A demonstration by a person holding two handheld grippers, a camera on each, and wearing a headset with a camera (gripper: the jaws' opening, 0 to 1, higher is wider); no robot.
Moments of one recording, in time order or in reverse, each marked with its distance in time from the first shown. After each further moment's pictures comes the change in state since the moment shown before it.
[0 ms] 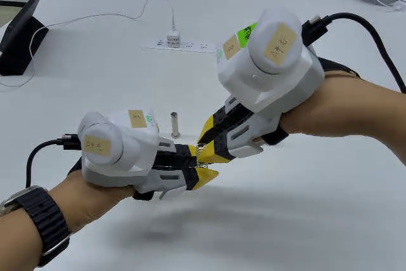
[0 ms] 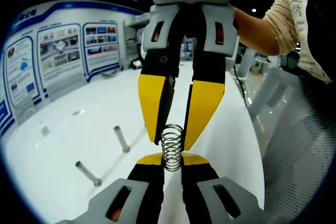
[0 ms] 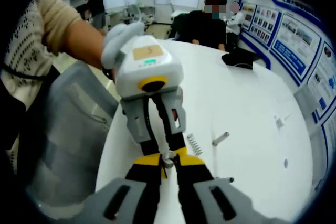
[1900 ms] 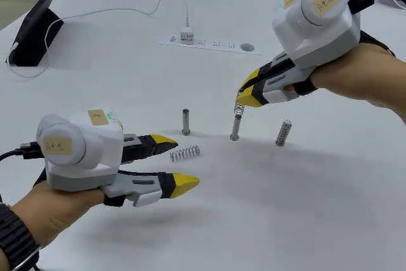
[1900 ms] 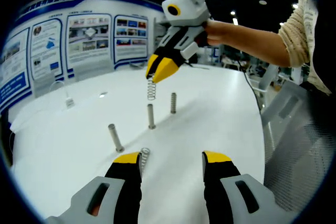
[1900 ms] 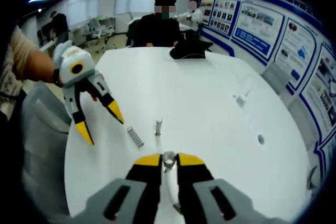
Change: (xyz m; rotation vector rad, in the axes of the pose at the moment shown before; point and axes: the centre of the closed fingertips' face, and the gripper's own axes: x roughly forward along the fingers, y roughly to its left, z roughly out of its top) left arm -0.048 0.024 -0.028 -0.174 -0.012 0.180; right arm -0.025 -0.108 -0.038 0.210 -0.045 -0.242
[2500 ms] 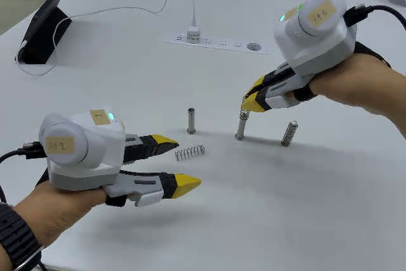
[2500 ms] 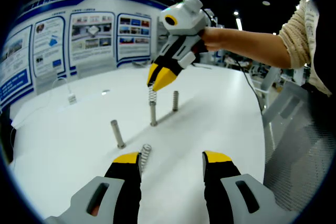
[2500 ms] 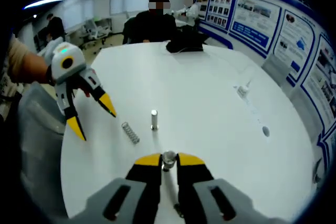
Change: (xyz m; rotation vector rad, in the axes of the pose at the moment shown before) left arm -0.003 0.002 -0.004 -0.018 0.008 0.017; right arm 0.018 -0.004 -0.016 0.048 0.023 0.012
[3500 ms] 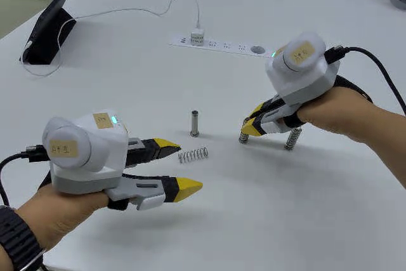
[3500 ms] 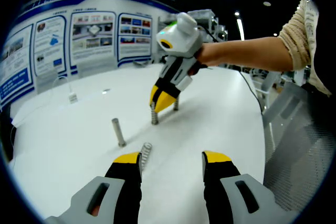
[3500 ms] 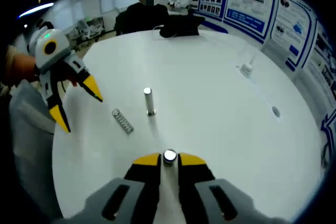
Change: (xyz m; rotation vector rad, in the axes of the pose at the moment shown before) left arm -0.003 0.002 -0.001 -0.006 -0.002 0.004; right arm 0.028 0.003 -0.034 0.081 0.055 0.003
